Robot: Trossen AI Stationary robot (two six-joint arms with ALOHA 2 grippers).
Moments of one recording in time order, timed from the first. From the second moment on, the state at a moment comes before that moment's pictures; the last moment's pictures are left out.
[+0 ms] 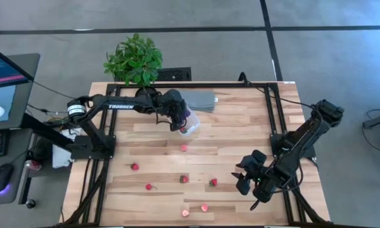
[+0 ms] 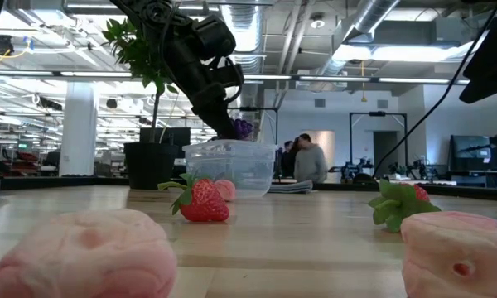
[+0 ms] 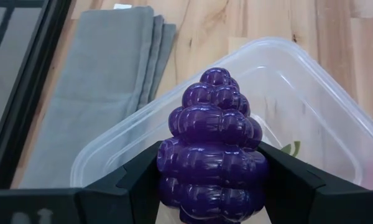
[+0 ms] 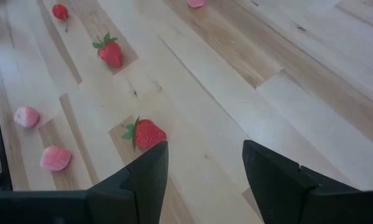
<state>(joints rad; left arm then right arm) 0.34 1.67 1.11 -0.31 0.03 0.25 0.86 1.41 0.88 -0.70 0.68 1.36</state>
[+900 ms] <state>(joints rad) 0.34 1.67 1.11 -0.30 0.02 0.25 0.86 1.41 0.88 -0.70 0.68 1.36</state>
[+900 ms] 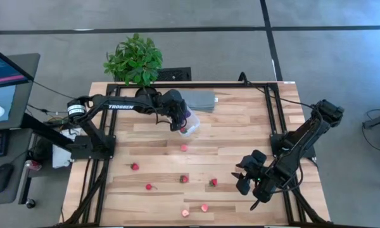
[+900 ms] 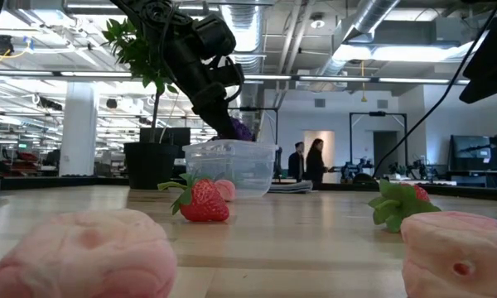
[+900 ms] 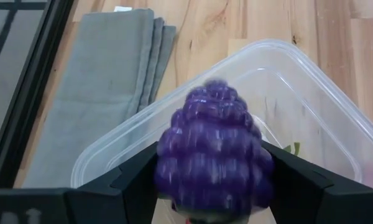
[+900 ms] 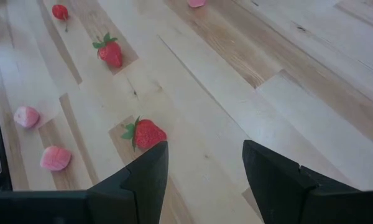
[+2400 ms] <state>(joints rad) 0.34 1.67 1.11 -0.34 0.04 0.23 0.86 1.41 0.88 -0.70 0.68 1.36</state>
